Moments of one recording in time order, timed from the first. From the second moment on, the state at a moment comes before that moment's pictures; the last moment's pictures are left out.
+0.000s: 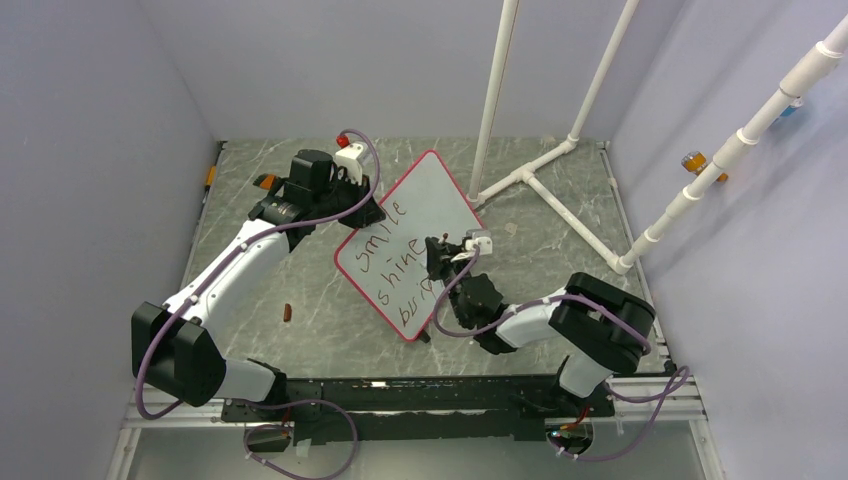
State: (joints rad) left arm -0.41 1.37 1.19 -0.39 0.38 -0.17; right arm 1.01 1.60 0.45 1.32 0.68 0.27
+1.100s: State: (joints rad) left arm -0.41 1.37 1.19 -0.39 0.39 -0.17; right arm 0.90 1.49 0.36 1.33 0.65 0.26
